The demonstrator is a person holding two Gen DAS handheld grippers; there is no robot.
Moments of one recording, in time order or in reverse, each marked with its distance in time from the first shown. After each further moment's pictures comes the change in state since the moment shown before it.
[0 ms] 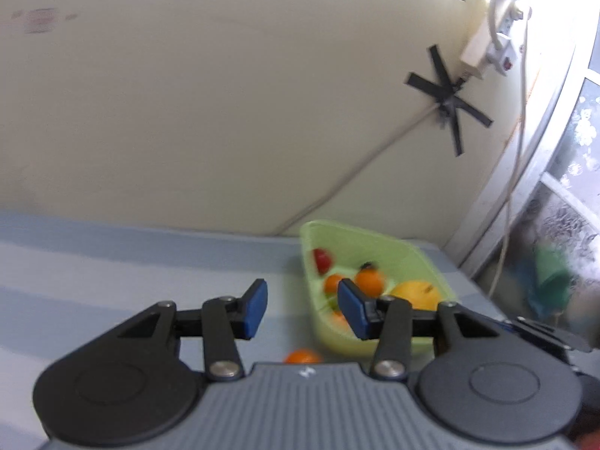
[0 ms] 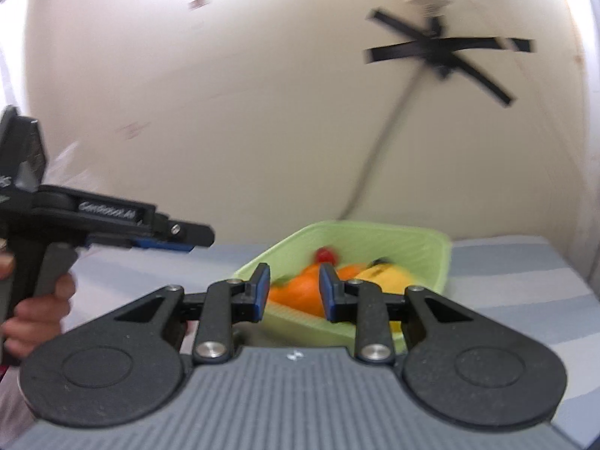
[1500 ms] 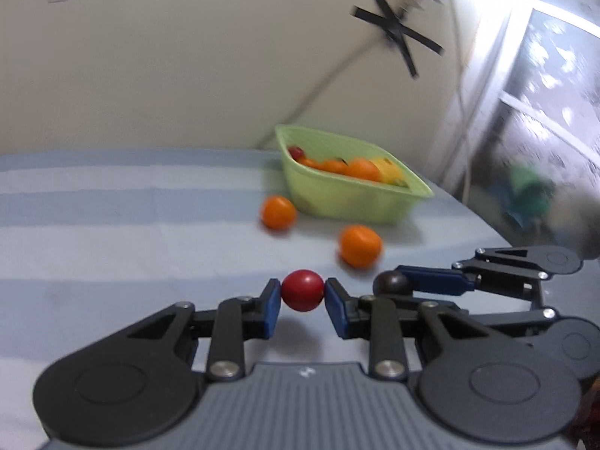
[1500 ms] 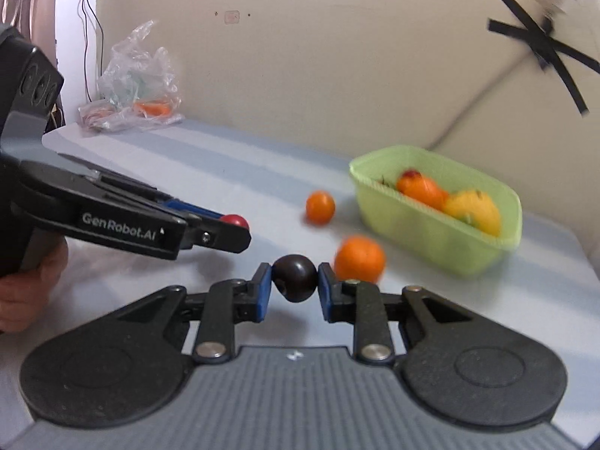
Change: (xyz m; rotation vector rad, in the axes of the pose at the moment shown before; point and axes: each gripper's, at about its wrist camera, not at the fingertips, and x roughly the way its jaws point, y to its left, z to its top) left arm -0.051 -0.025 -0.100 0.123 0.083 -0.053; right arm -0.029 0.078 -0.045 -0.251 0.228 0.028
